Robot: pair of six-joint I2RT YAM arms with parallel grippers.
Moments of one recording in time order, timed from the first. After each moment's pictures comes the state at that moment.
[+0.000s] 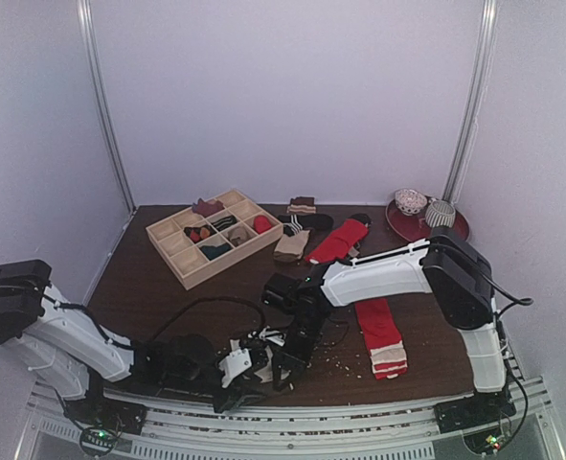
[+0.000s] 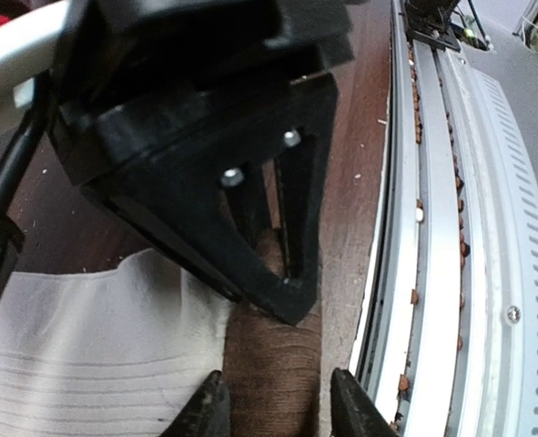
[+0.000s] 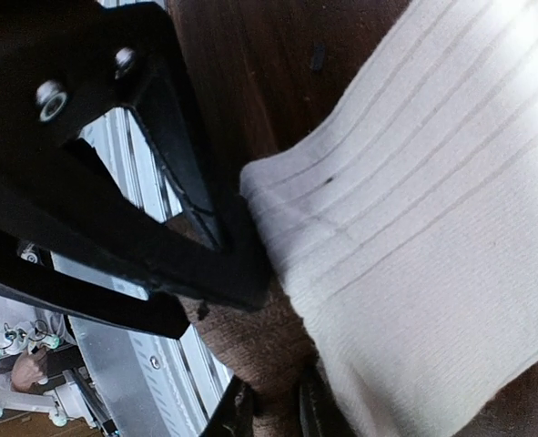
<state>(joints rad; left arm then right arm) -1.30 1.49 0.33 0.56 0.07 -0.08 1.06 2.17 1.51 -0.83 -0.71 -0.10</state>
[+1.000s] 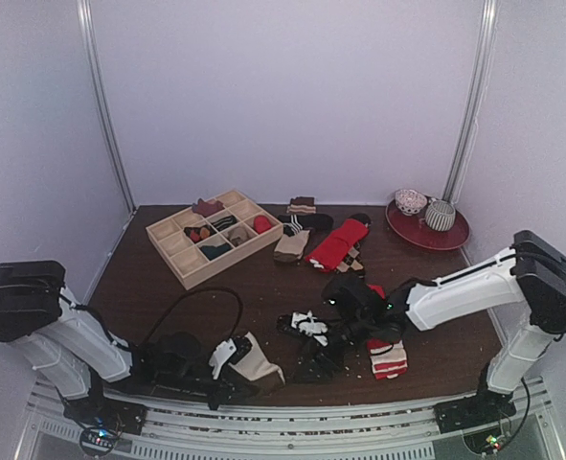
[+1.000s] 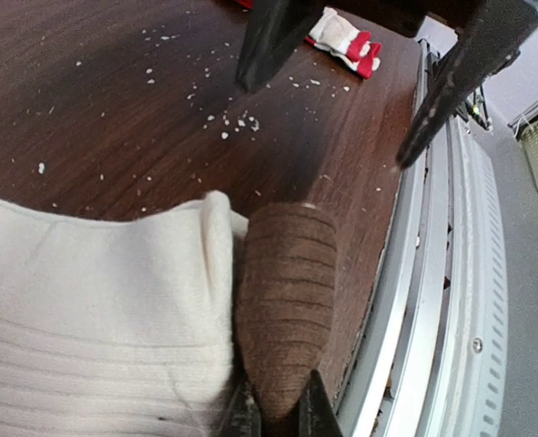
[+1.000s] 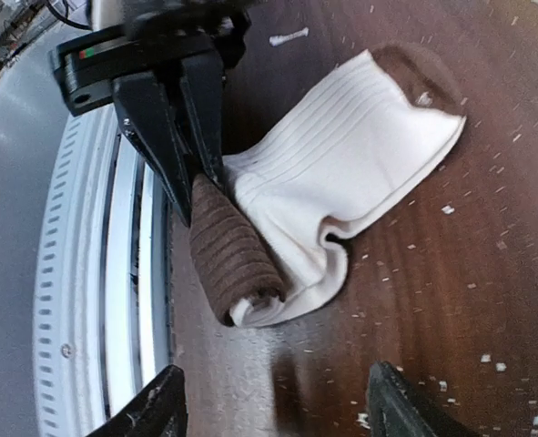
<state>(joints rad) -1.22 1.56 0.22 0.76 0.18 -0.42 1.05 1.69 0.85 -0.05 -0.49 -0.09</state>
